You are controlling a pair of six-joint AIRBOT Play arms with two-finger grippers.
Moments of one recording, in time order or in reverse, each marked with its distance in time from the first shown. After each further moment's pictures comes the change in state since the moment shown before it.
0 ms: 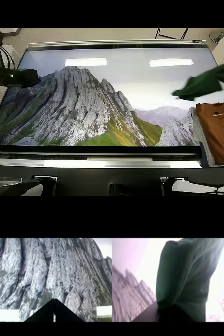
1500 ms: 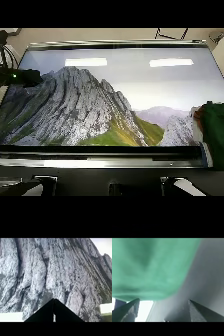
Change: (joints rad) left arm -0.023 -0.001 0.000 0.000 0.009 0.042; right arm -0.452 0.275 -0.584 -0.724 0.123 0.008
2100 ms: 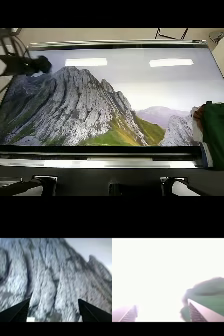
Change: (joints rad) left arm -0.113 -0.180 0.089 0.239 0.129 -0.172; right arm 0.690 -0.096 0.383 0.219 -0.384 -0.007
